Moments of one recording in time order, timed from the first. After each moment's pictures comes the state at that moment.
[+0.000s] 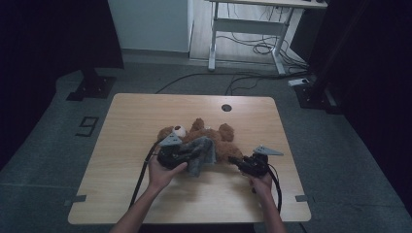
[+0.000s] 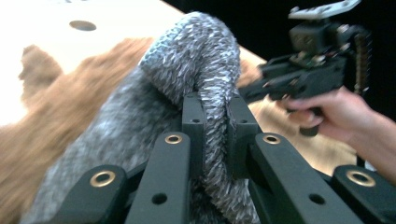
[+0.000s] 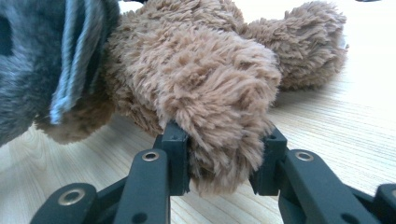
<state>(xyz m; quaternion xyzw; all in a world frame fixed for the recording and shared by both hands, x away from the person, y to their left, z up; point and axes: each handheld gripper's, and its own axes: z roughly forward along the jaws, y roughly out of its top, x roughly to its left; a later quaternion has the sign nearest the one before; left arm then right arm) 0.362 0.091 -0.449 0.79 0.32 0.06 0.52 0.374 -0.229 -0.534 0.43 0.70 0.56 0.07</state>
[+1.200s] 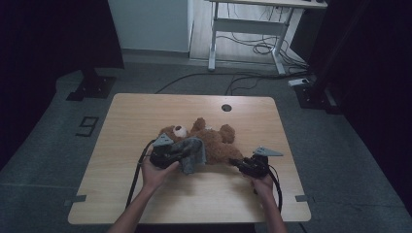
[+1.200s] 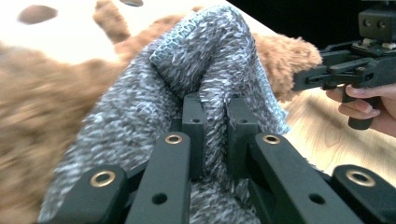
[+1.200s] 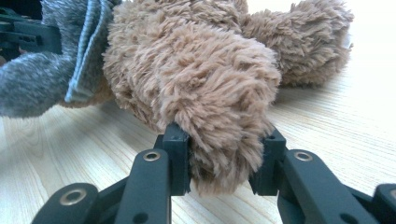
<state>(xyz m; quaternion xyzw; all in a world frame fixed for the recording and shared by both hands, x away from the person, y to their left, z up) 0.370 0.136 -0.477 0.78 0.38 0.08 0.49 0.371 -0.230 -0.535 0.42 0.72 0.55 0.08</state>
